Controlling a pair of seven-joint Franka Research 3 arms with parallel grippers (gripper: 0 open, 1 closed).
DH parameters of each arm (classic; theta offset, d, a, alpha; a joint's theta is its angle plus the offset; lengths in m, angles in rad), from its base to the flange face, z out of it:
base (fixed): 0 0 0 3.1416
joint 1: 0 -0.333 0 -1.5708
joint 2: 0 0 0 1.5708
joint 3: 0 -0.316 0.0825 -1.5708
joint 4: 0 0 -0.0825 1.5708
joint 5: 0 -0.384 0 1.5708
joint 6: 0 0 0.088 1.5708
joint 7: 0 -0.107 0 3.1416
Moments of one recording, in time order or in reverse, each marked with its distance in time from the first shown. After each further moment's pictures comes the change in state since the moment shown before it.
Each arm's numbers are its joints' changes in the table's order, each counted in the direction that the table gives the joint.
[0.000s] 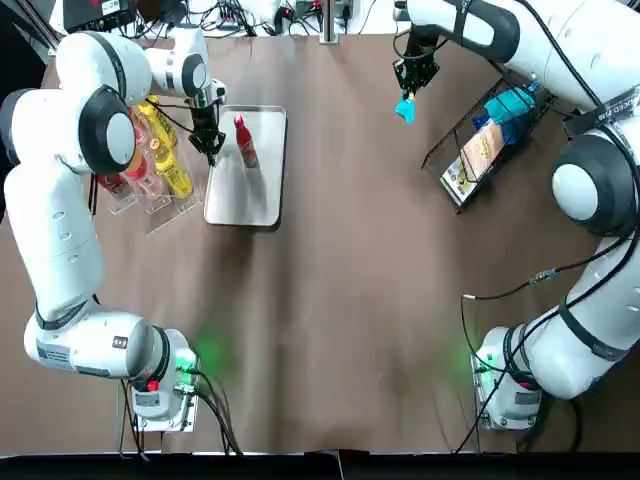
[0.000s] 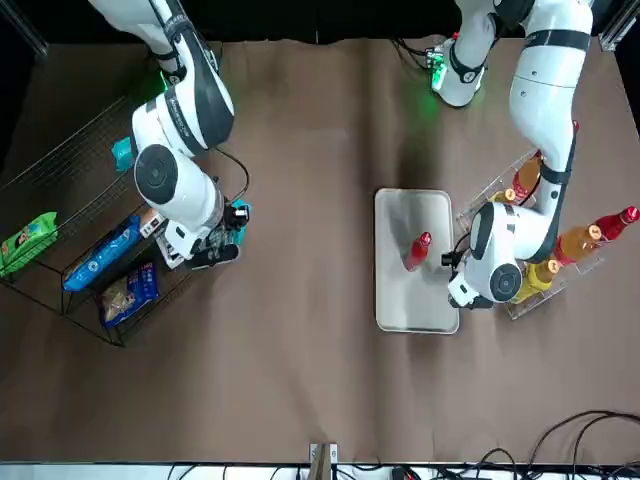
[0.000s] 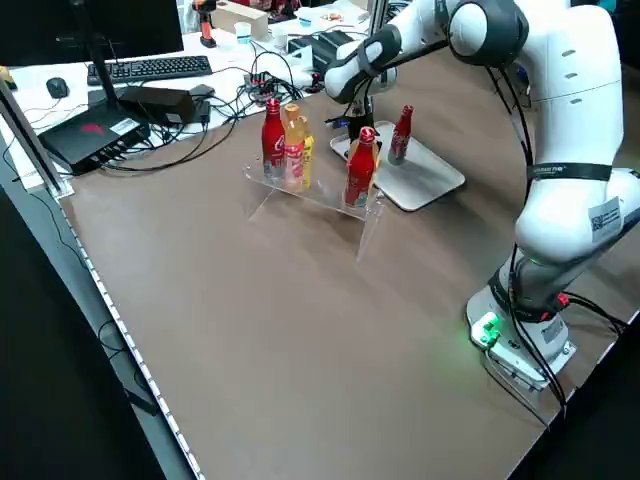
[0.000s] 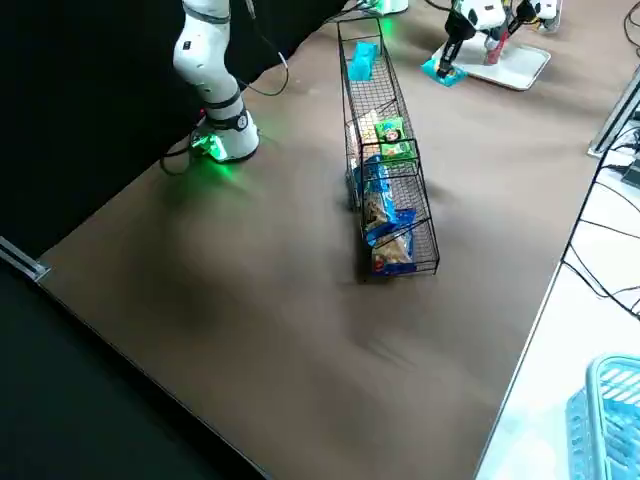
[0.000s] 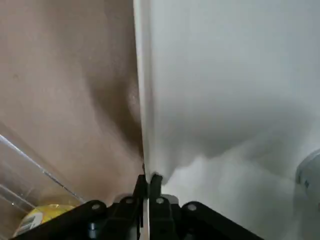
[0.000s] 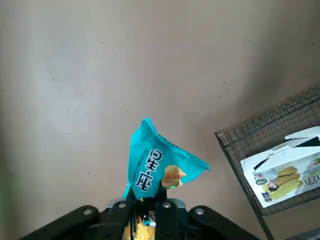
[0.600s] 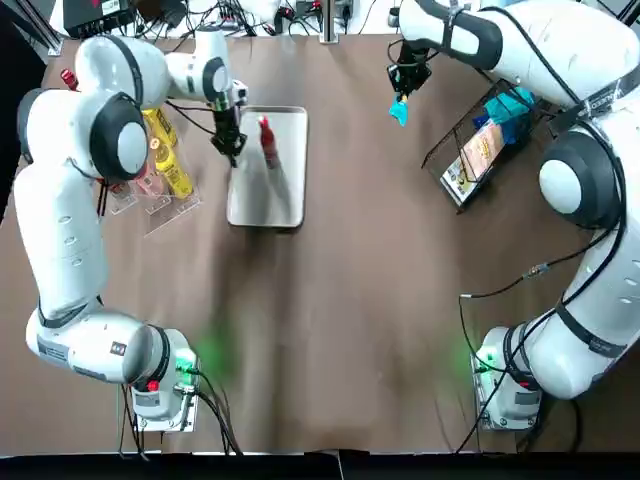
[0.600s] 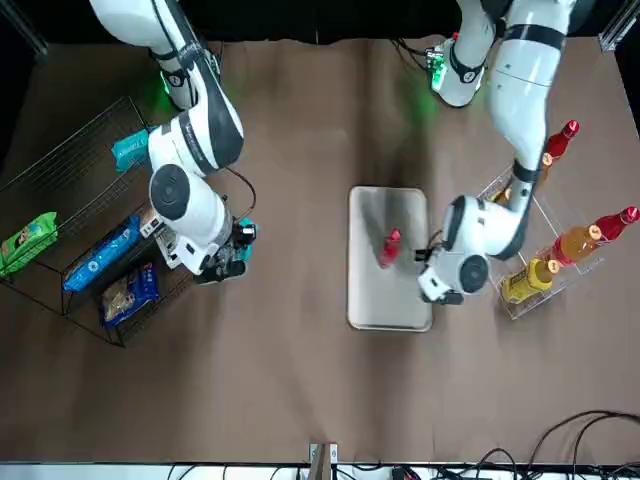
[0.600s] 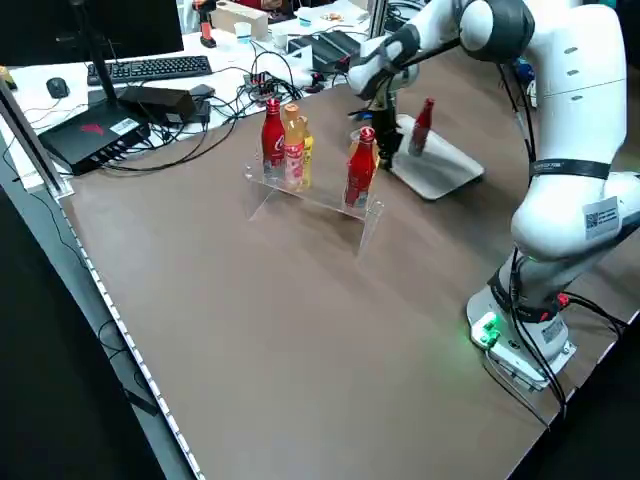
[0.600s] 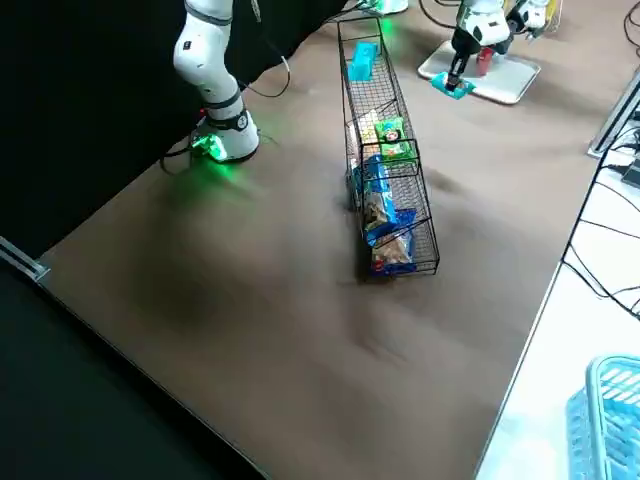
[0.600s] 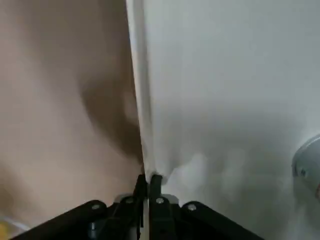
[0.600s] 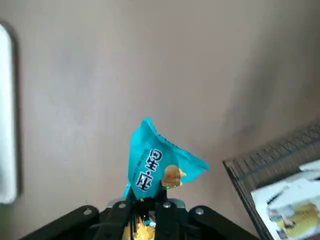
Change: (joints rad) left arm 0.117 -0.006 0.013 0.007 0.095 -0.039 0.021; right arm -0.005 -0.069 -0.003 -0.001 -0.001 -0.133 0.008
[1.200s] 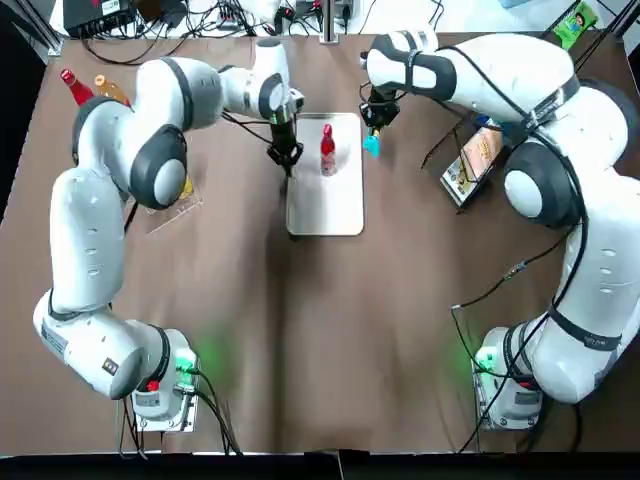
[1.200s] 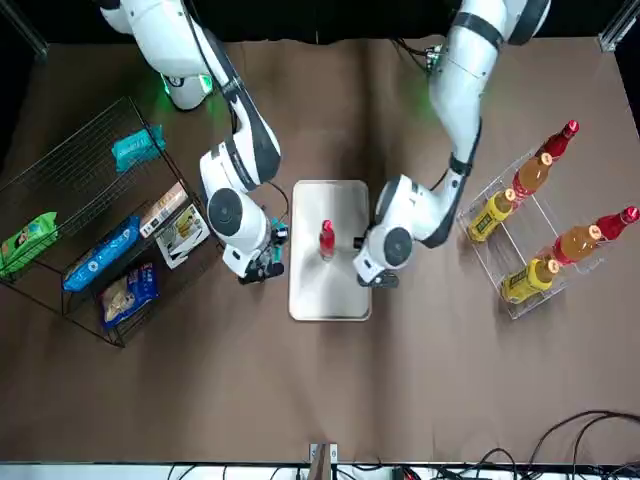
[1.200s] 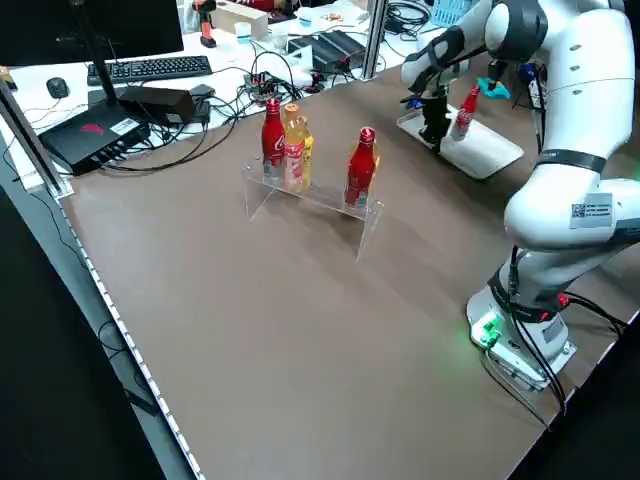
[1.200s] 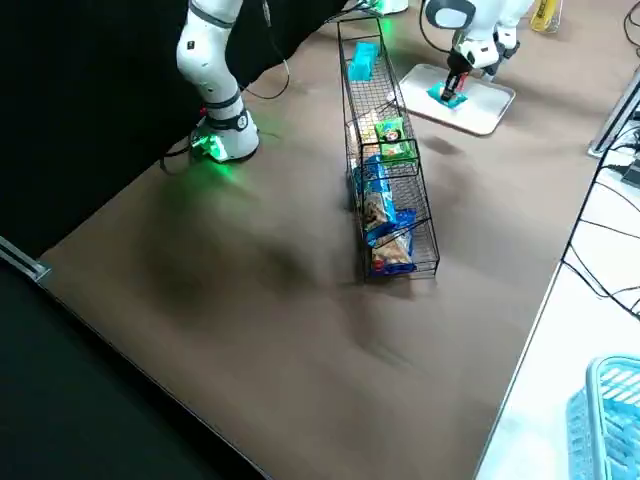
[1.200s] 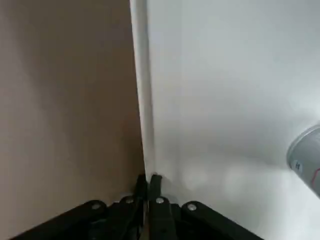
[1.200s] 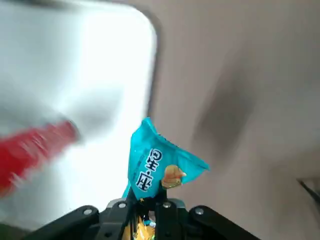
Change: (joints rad) left arm 0.268 -0.075 0.002 0.123 0.149 -0.070 0.201; right arm -0.093 -0.147 -0.007 0.000 -0.087 -0.115 -0.012
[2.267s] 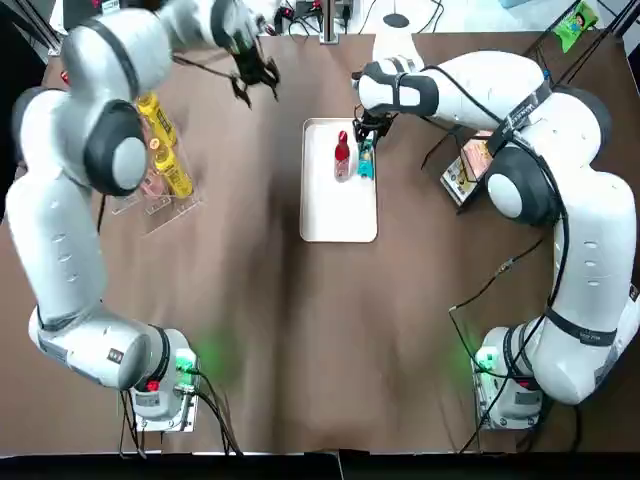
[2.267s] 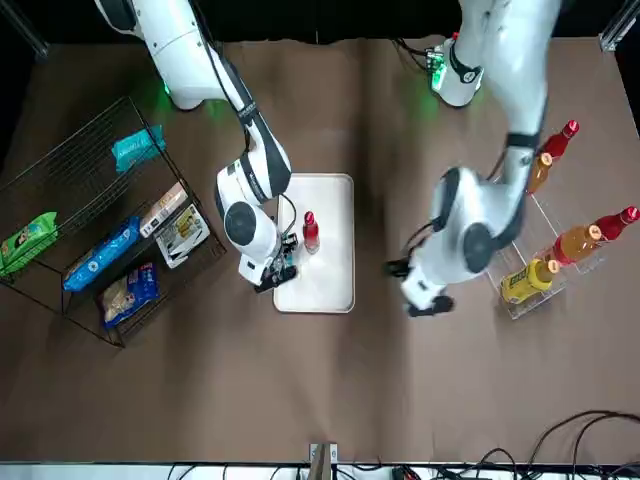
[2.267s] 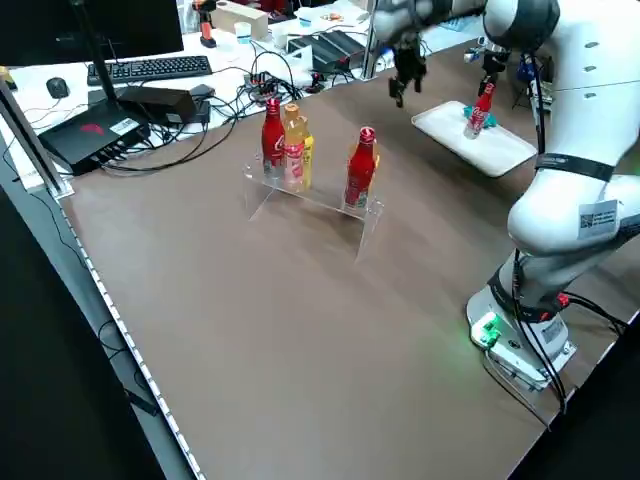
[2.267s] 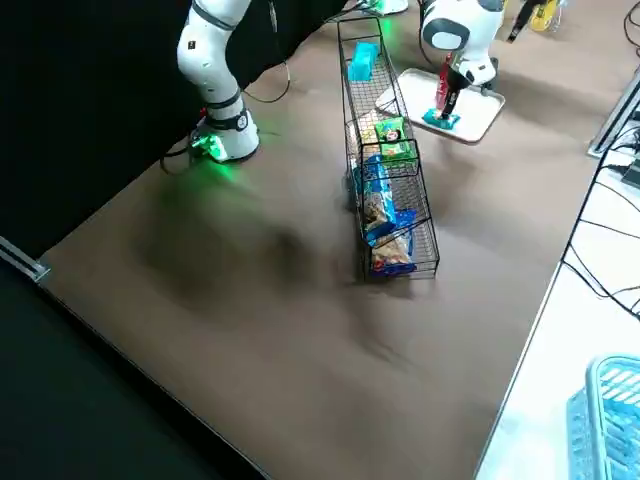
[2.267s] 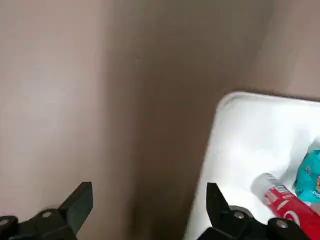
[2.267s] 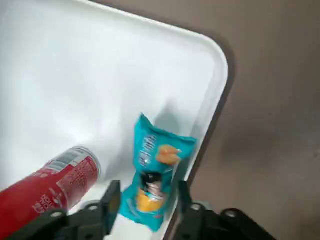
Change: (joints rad) left arm -0.172 0.181 -0.013 0.088 0.013 0.086 0.003; right arm -0.021 -0.103 -0.005 0.001 -0.030 -0.130 0.147
